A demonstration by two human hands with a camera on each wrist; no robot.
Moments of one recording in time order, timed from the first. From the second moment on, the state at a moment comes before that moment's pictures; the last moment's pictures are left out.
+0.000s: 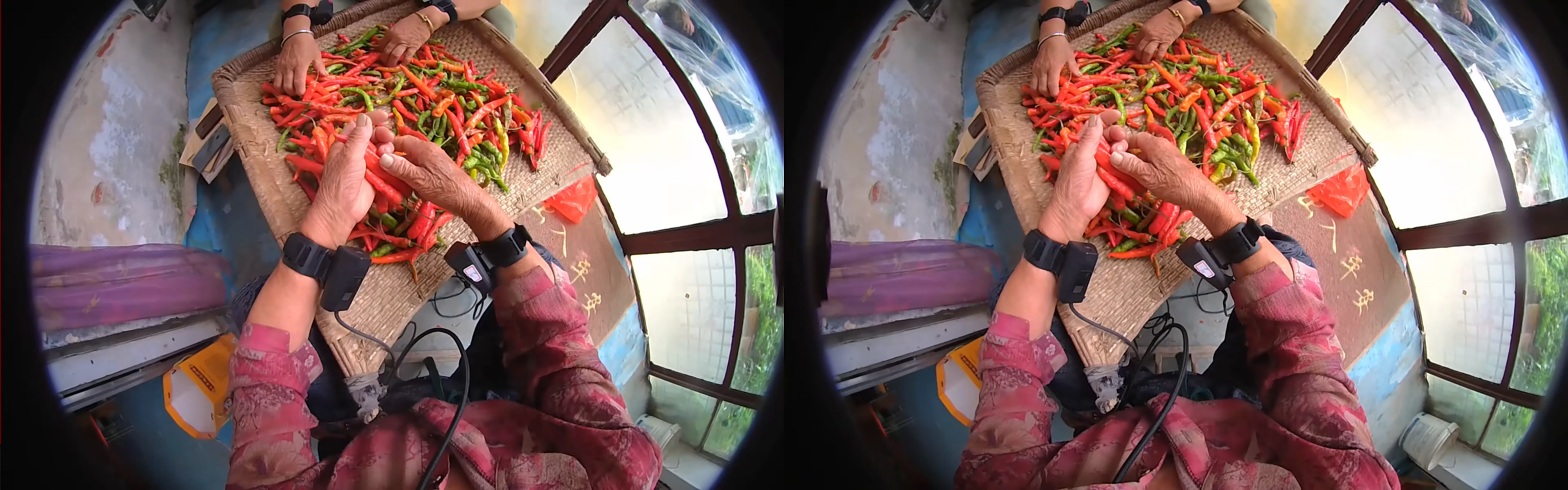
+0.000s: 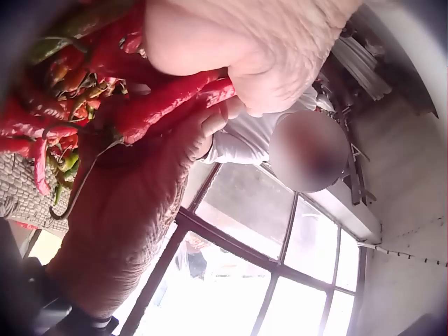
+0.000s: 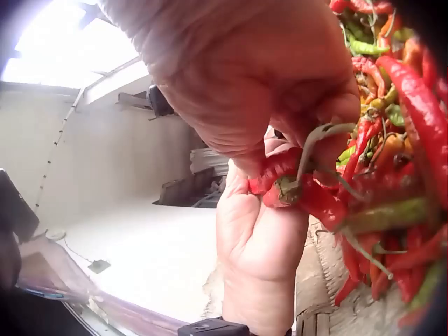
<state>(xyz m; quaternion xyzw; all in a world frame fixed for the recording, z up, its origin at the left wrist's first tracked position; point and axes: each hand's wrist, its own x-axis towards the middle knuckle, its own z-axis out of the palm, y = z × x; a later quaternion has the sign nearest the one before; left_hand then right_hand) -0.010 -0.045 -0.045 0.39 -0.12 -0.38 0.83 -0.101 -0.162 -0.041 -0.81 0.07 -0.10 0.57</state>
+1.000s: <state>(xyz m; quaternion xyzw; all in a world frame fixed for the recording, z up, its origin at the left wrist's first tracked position) 0.000 -0.035 -0.037 0.46 -0.05 -0.31 0.83 -0.088 -0.209 -0.067 -0.94 0.21 -0.16 0.23</state>
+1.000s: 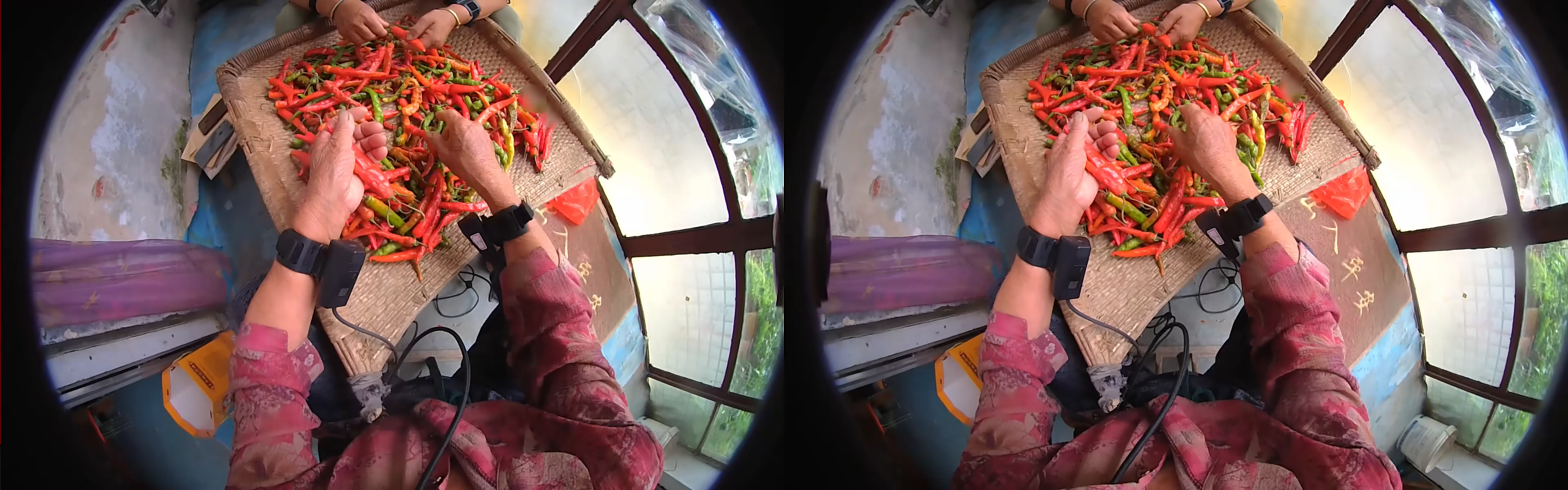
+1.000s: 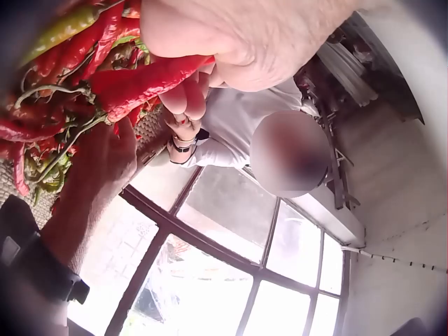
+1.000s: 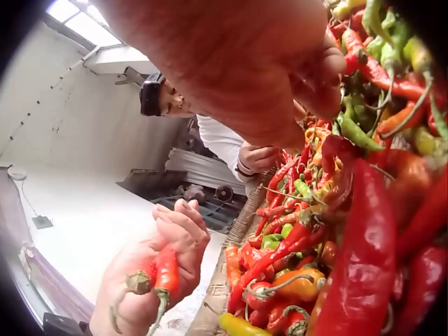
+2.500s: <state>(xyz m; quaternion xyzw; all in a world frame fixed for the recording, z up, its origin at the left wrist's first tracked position) 0.007 -0.024 -0.025 0.49 -0.13 -0.30 0.81 -0.102 -0.208 -0.035 -0.91 0.22 -0.34 0.13</state>
